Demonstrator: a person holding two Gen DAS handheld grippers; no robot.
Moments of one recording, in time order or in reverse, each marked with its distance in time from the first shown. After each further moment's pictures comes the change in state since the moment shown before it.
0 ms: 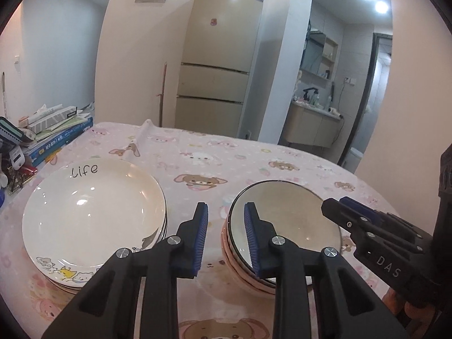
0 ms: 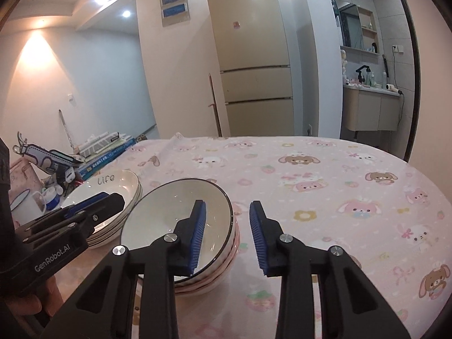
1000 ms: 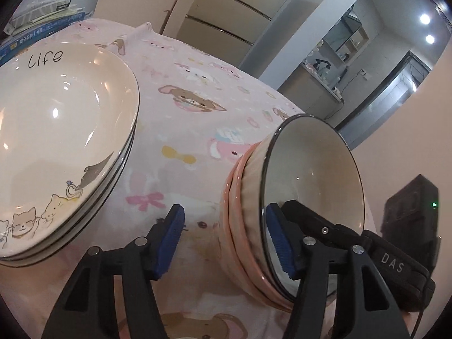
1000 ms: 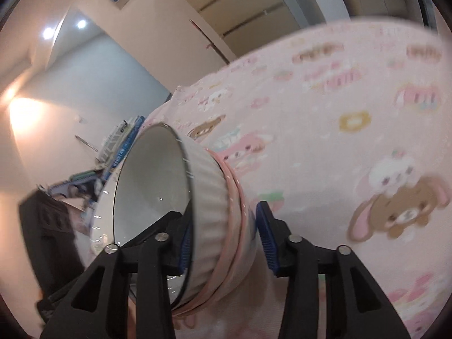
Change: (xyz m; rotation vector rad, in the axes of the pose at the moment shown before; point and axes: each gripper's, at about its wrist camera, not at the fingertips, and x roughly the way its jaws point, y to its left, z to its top) left arm 0.068 0.028 -0.026 -0.286 0.330 -0.154; right arm 0.082 -0.048 -0.034 0.488 0.375 0.321
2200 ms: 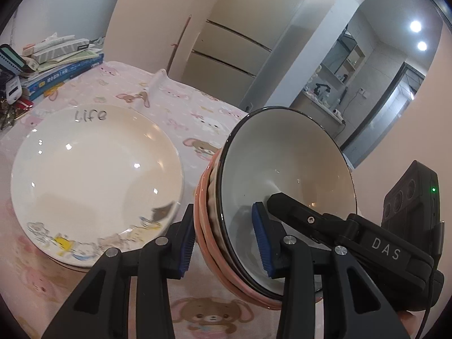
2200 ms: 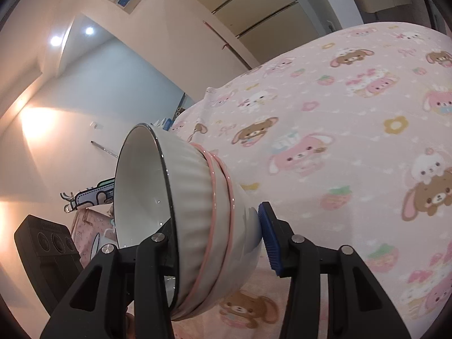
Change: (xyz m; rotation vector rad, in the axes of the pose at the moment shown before) left arm -0.083 0.011 0.022 0.008 -0.148 0.037; right arm -0.006 0.089 0.001 -0.050 -0.036 0.018
